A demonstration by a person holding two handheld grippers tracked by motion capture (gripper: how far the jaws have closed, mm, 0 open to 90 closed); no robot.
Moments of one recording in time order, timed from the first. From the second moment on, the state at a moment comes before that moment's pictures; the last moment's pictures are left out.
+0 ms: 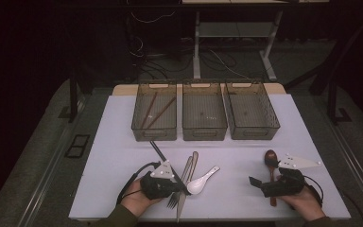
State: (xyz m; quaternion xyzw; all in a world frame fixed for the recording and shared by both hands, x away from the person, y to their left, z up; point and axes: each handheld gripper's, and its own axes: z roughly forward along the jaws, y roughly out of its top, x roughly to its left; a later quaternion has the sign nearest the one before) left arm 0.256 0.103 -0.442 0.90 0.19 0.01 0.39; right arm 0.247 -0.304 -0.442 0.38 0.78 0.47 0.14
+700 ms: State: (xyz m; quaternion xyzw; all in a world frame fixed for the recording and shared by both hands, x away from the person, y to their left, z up) left arm 0.336 0.140 -0.425 0.88 0.29 0.11 0.36; right arm 0.248 -0.304 -0.442 0.38 0.78 0.47 0.14
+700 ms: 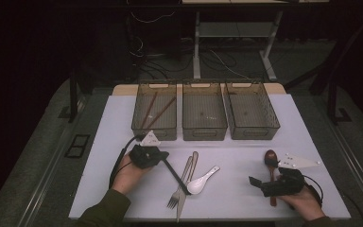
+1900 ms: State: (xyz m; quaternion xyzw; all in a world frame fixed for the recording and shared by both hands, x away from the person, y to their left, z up) left arm 0.376 0.165 -0.439 0.87 0.37 0.16 0.29; right arm 0.247 -0.306 -0.442 0.39 0.78 0.47 0.14
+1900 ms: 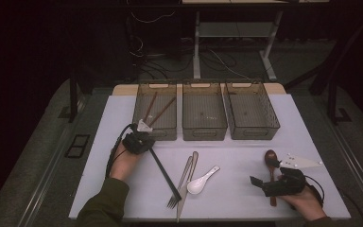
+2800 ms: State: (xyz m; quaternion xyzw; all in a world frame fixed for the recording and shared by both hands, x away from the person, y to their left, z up) left arm 0.345 0.202 -0.434 0.87 0.39 0.17 0.27; right arm 0.247 -0.307 -0.442 0.39 0.78 0.47 0.14
